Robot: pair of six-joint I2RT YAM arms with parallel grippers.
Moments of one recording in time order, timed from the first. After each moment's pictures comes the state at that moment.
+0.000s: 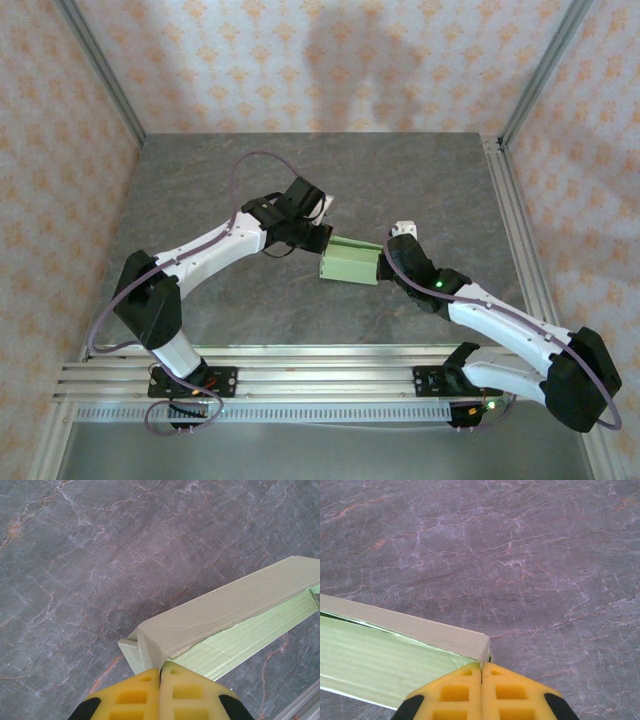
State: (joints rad) left arm -0.65 1.65 1.33 -0.70 0.15 -0.34; right arm 0.70 1.05 0.61 -0.31 0.35 0.47
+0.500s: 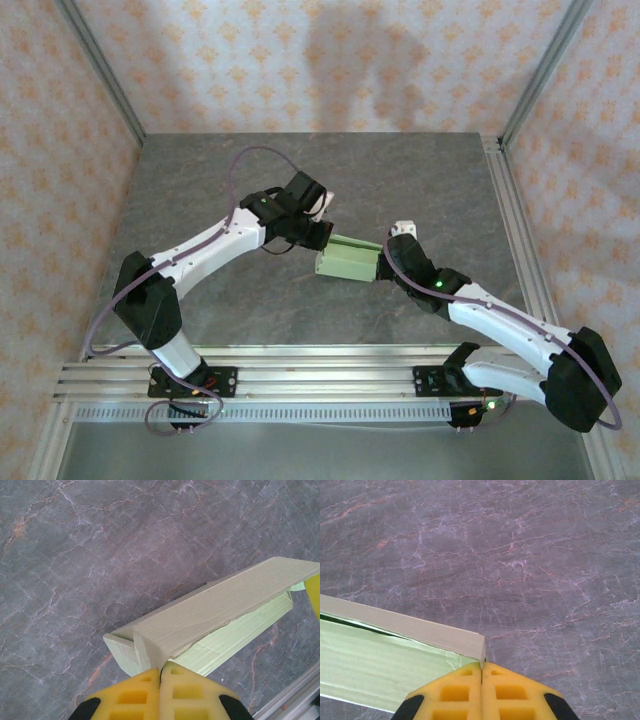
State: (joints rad) left arm -0.66 1.65 1.41 -0.80 0.15 -0.35; right arm 0.71 1.05 0.62 -0.31 0.35 0.47
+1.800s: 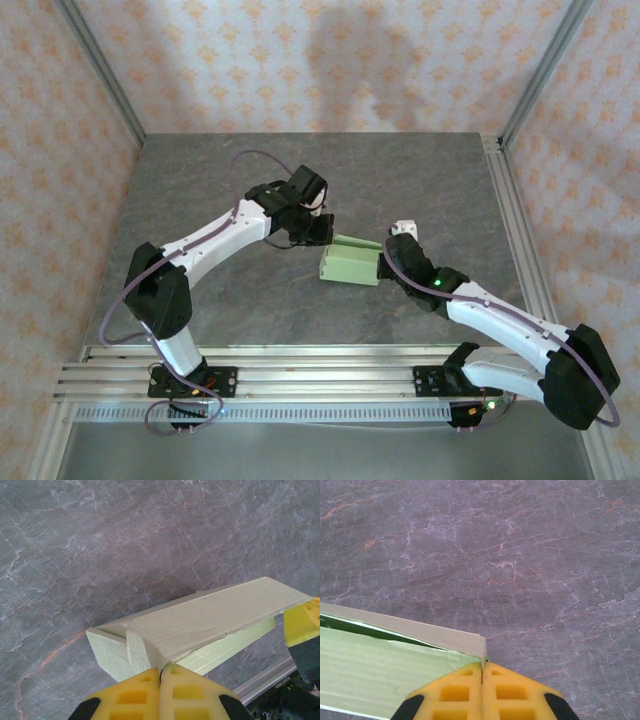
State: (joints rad) left arm -0.63 1.72 1.47 -0.83 0.28 -0.61; right arm 0.71 1.07 0.62 -0.31 0.37 0.47
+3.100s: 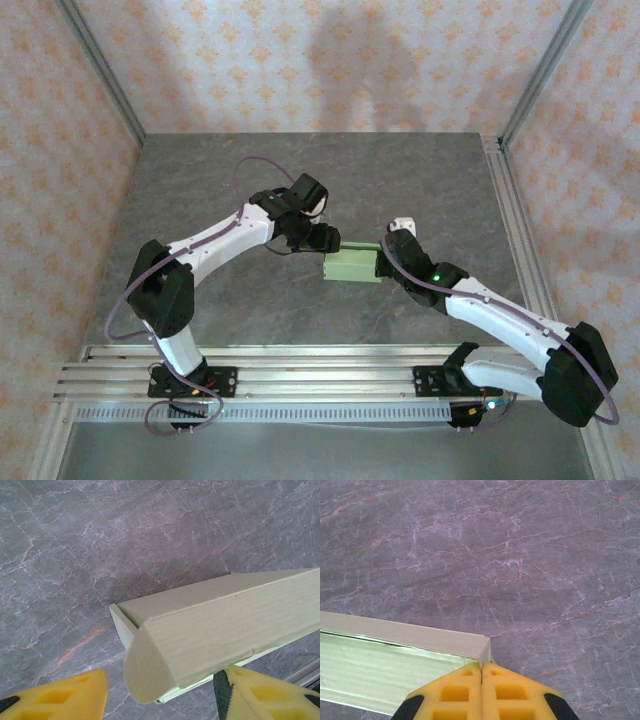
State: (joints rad) left arm -0.63 1.74 1.41 -0.81 0.23 -0.57; right arm 0.71 1.09 0.68 -0.38 0.36 0.49
